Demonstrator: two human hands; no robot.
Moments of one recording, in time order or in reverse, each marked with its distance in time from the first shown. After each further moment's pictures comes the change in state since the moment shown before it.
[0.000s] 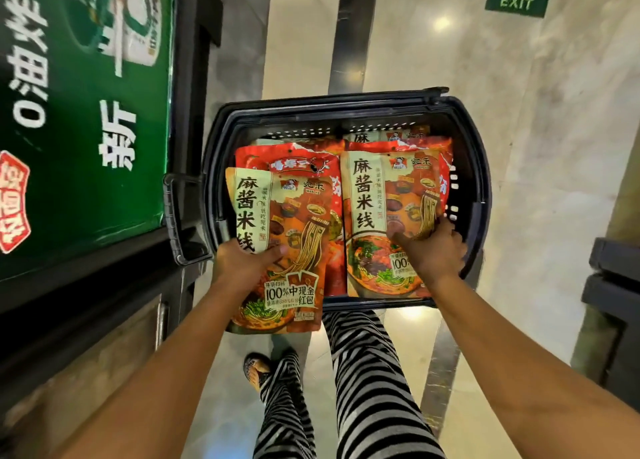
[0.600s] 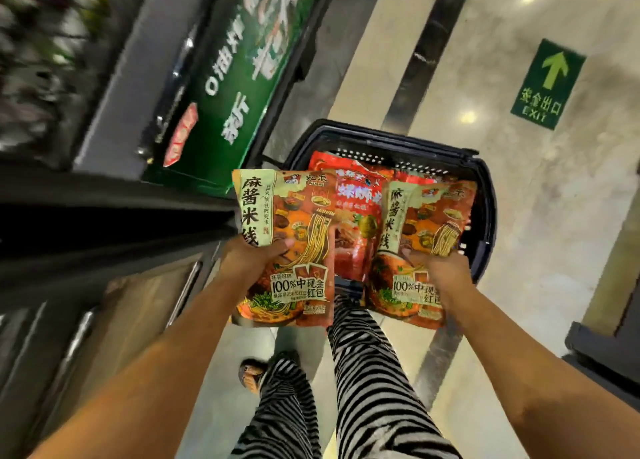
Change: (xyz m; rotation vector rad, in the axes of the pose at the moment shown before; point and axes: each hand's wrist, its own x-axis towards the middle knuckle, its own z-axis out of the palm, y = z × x) left_hand -0.110 -0.028 -0.102 -0.416 0.004 -0.034; right_hand -0.107 -0.029 -0.058 0.538 -0.347 -0.120
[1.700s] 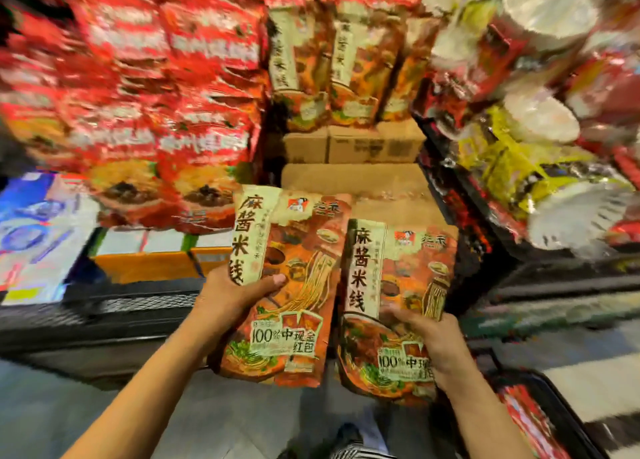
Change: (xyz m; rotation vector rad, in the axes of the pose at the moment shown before) left_hand -0.456 -0.310 -0.379 -0.861 0.744 0.541; right_hand -0.546 0.071 0.230 -0.351 -1.057 -0.612
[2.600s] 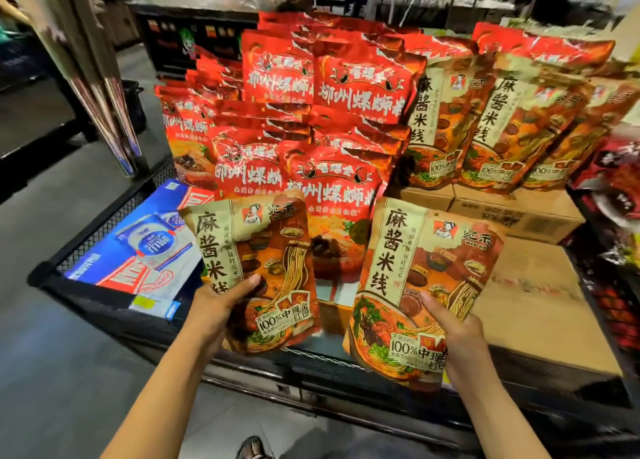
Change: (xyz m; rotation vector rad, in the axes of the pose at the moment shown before) left_hand 0.086 -0.014 -0.173 -0.368 0.387 0.043; right_hand 0.105 -0.031 0.185 0.008 -0.268 -0.111
